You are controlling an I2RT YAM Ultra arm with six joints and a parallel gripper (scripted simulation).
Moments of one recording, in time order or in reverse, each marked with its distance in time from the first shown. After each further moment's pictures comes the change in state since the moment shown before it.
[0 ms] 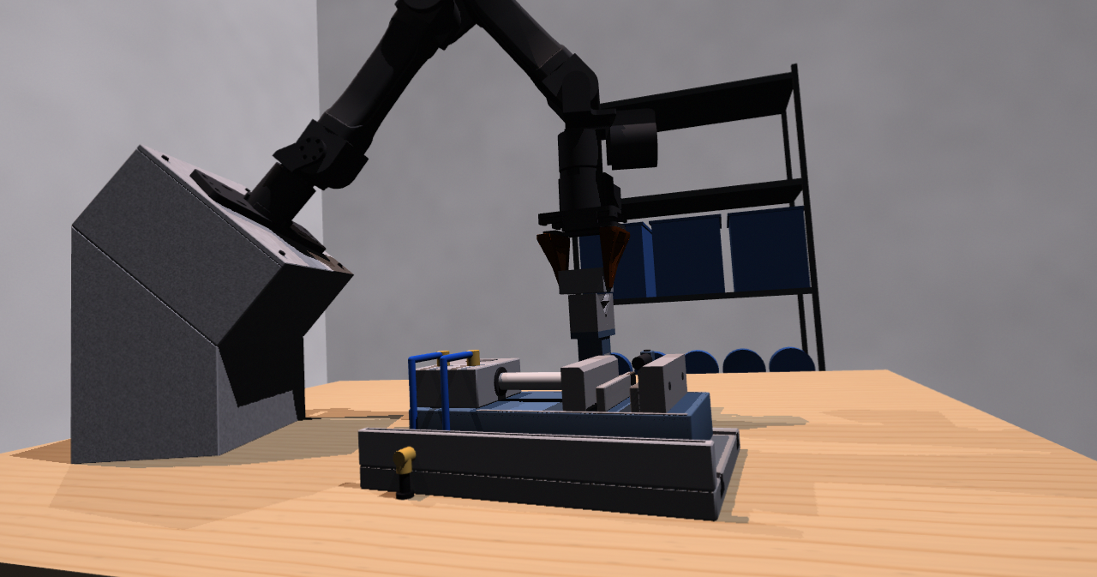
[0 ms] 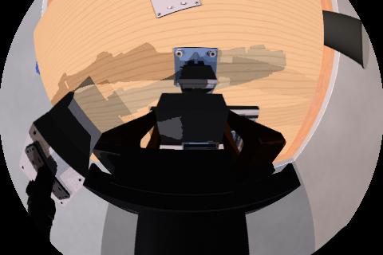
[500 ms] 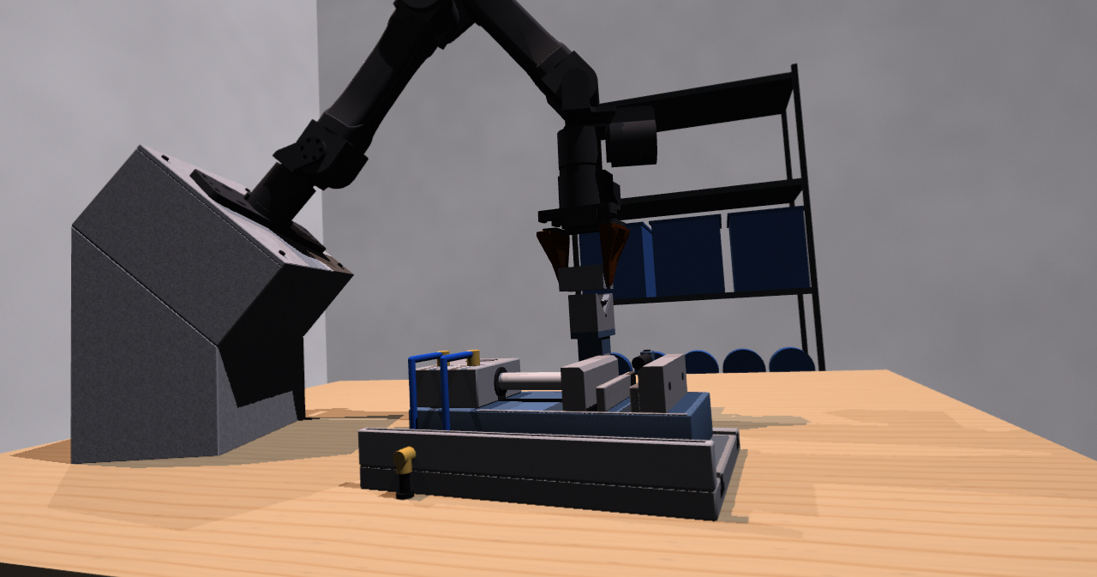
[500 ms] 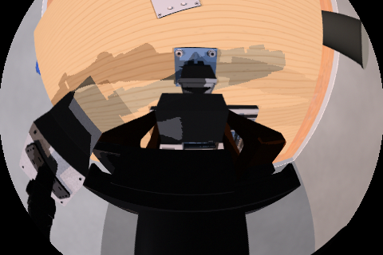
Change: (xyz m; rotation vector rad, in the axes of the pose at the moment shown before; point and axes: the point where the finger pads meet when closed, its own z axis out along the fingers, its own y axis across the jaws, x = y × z) arm 0.000 0.000 -0.004 0.002 -0.001 -0.002
